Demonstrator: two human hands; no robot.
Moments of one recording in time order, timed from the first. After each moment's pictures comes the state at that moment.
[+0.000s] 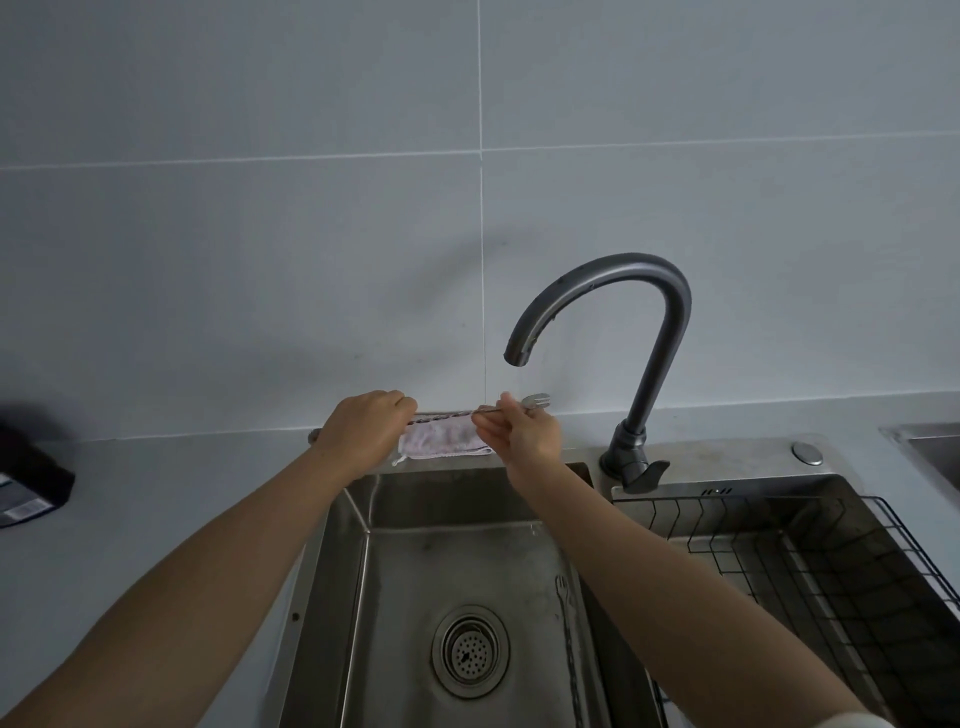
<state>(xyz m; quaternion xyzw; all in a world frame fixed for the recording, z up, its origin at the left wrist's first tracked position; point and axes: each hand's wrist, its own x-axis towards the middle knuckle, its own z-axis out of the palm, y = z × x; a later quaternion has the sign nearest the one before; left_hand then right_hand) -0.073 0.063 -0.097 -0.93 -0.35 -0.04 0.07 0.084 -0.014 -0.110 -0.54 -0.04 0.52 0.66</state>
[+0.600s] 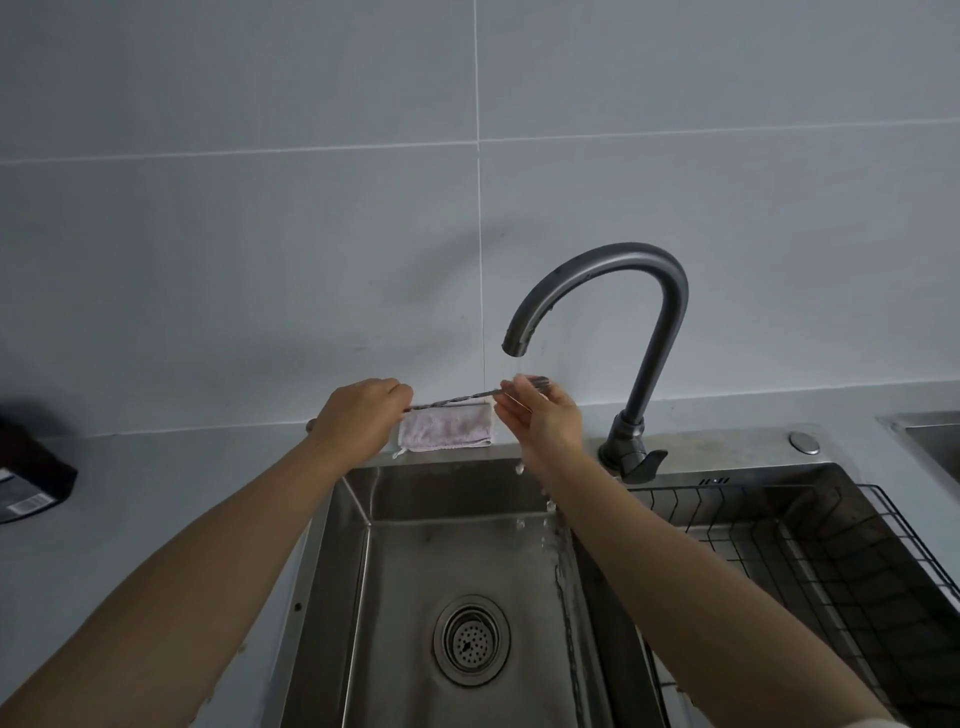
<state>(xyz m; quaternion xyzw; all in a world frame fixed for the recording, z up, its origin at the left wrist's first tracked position) -0.077 0.062 -0.092 -0.93 -0.35 -0.04 0.08 0.100 -0.023 -0.105 -0.48 -0.06 0.50 0.72</state>
